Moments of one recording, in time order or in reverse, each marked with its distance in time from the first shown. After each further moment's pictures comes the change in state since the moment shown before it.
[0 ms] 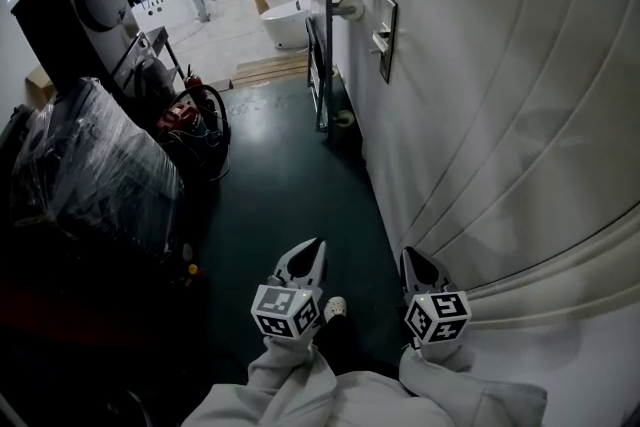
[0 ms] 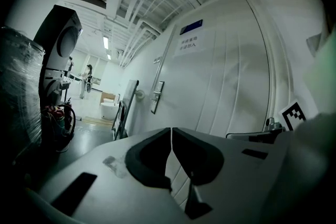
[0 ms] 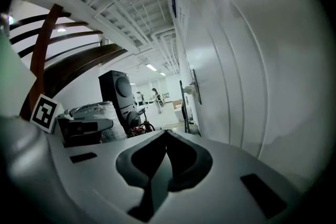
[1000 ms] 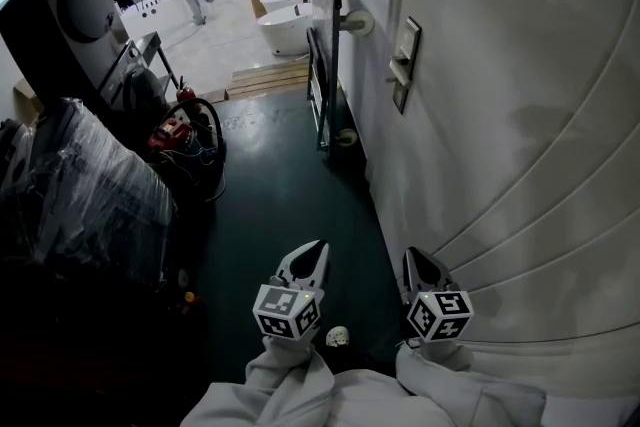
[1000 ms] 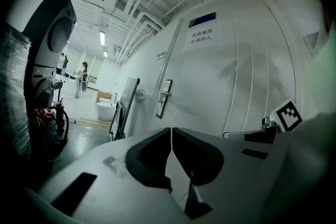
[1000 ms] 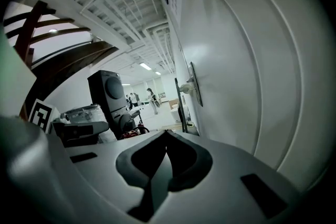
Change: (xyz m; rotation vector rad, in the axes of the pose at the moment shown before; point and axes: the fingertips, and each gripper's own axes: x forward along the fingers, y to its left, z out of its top) left arm 0.119 0.094 0.034 0.003 0.020 -0.040; right arm 0.149 -0.035 0.039 0.048 0.010 -0.038
